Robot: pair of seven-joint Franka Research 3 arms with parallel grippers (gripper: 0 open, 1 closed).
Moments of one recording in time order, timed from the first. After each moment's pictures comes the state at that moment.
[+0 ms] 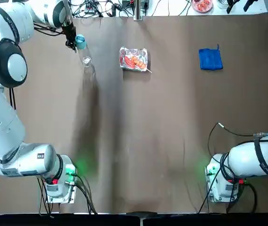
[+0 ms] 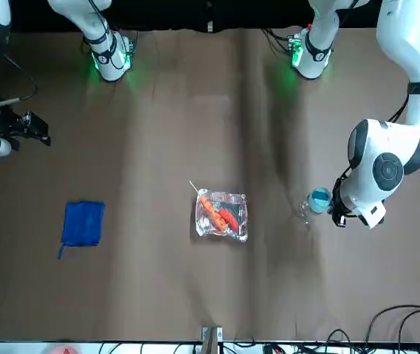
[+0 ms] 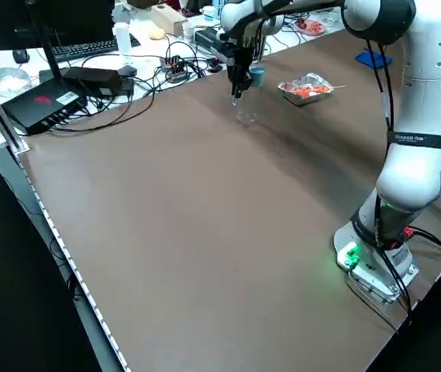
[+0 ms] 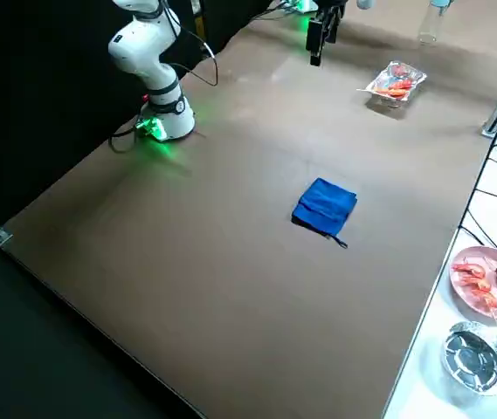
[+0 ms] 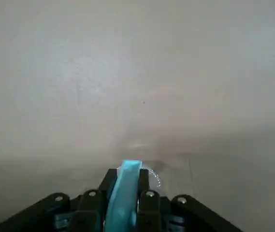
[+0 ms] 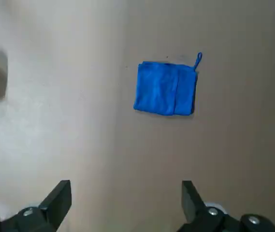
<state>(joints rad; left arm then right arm) 0.04 0.42 -0.19 -1.78 0.17 2.14 -1.64 0.08 0.02 -0.06 -1.61 0.02 1.61 -0.09</state>
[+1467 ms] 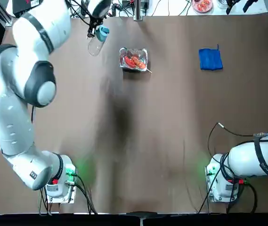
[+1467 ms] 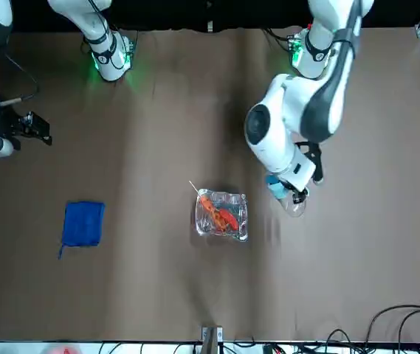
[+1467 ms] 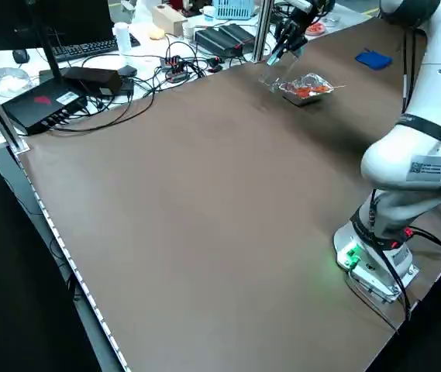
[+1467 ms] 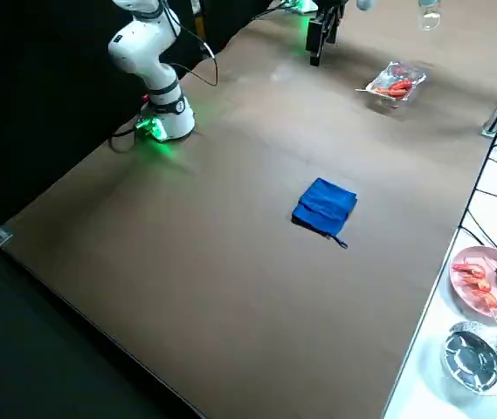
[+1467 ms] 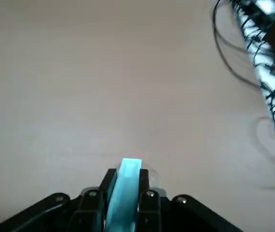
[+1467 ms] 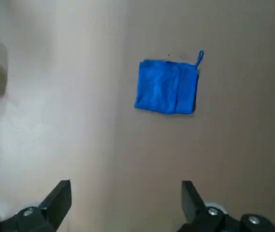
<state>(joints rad) -0.69 0.49 0.15 -1.44 0.51 1.65 -2.23 0.08 0.02 -0.05 -1.61 0.02 1.60 -0.09</state>
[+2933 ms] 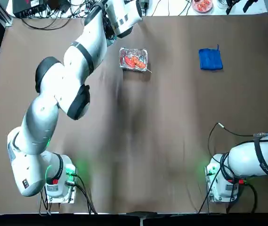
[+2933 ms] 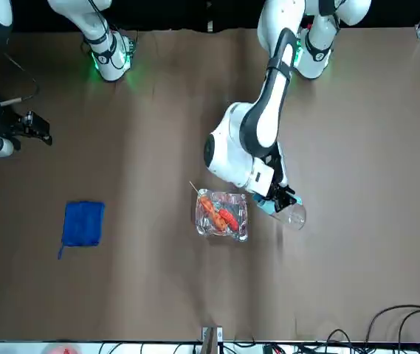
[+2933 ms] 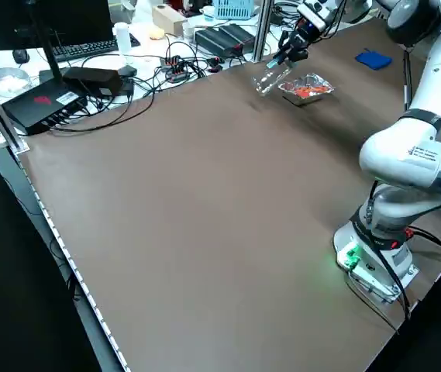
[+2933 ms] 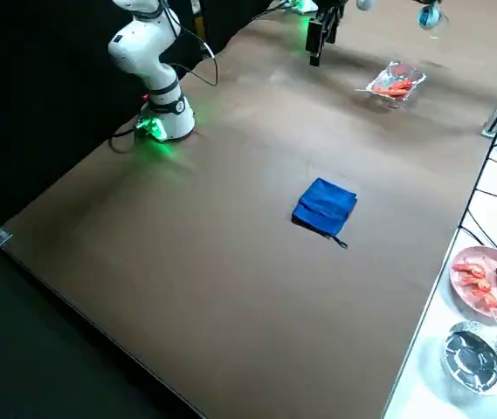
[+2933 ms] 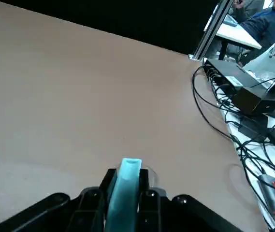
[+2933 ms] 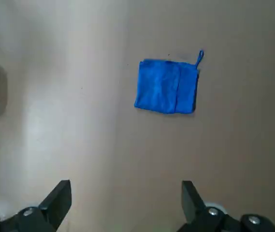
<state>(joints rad) -1.01 0.84 0.50 -1.20 0.50 1.53 -2.41 0.08 0.02 -0.05 -1.61 0.02 1.60 -0.09</state>
